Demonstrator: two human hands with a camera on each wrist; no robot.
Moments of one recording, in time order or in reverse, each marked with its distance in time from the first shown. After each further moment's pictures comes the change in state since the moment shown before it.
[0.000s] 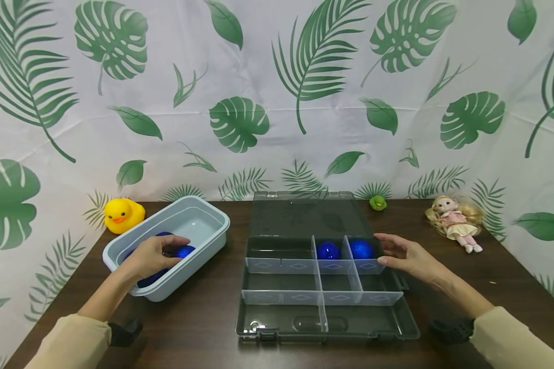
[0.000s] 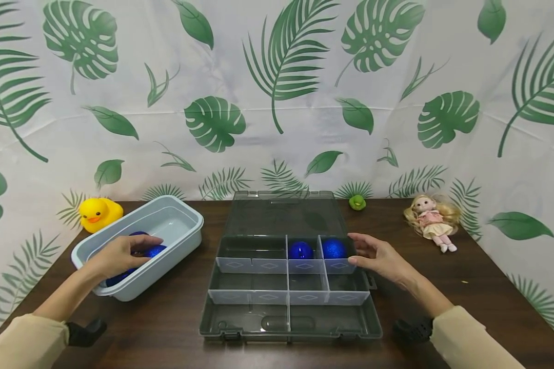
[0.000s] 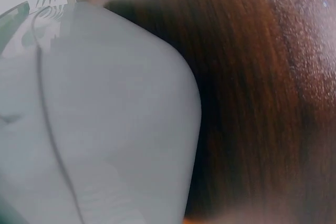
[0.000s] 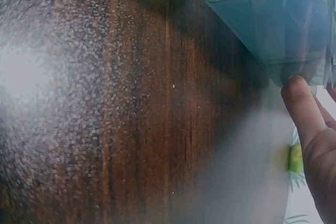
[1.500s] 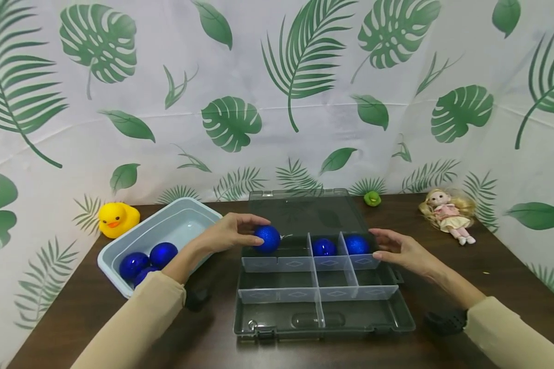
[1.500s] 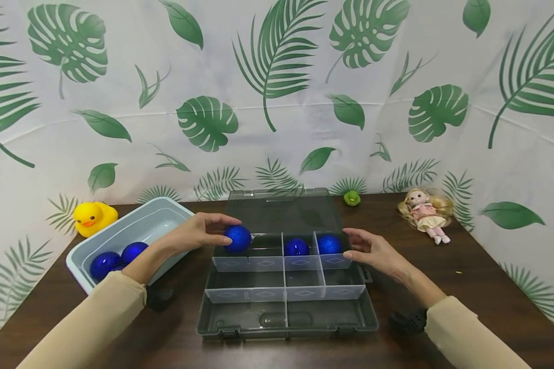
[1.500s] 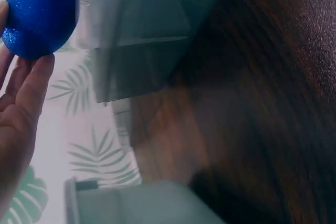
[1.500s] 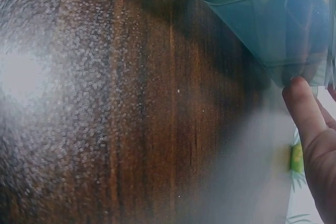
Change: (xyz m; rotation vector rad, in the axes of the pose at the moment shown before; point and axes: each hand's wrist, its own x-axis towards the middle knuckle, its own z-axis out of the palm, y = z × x) left_hand 0.081 0.104 0.064 -0.341 -0.239 0.393; right_hand -0.002 0.001 0.000 0.012 0.012 -0.017
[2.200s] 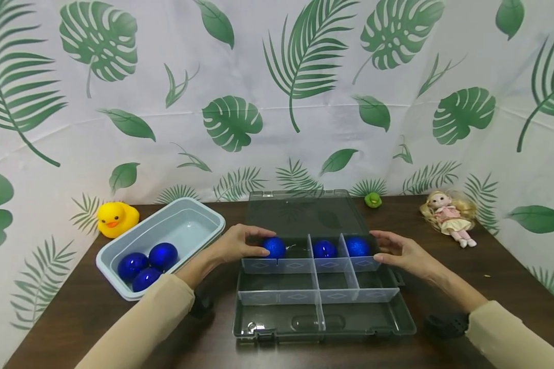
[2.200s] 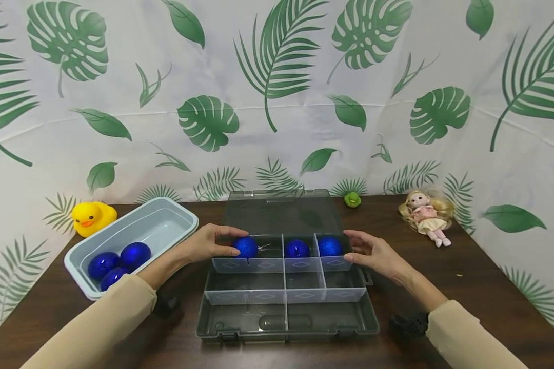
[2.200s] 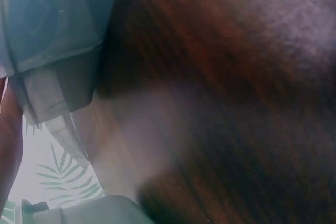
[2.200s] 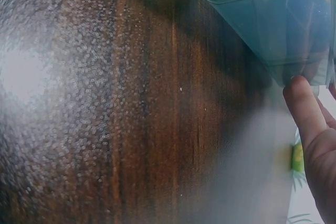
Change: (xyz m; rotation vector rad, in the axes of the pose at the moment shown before) left_hand 0.008 -0.028 0.021 0.131 0.030 0.031; right_hand 0.000 0.000 0.001 0.019 -0.008 -0.002
